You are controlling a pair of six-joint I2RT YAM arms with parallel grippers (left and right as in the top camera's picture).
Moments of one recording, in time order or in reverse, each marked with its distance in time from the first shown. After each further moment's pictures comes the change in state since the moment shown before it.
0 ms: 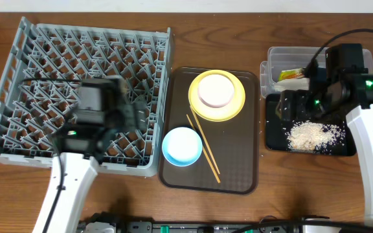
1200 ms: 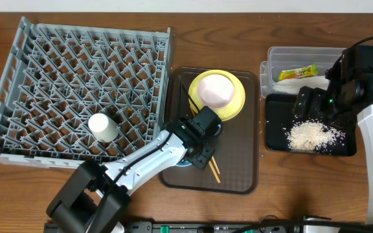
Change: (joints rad) left arm -0.620 0.504 -0.002 0.099 0.021 0.019; right arm -0.089 0.000 0.000 -0.023 0.053 0.137
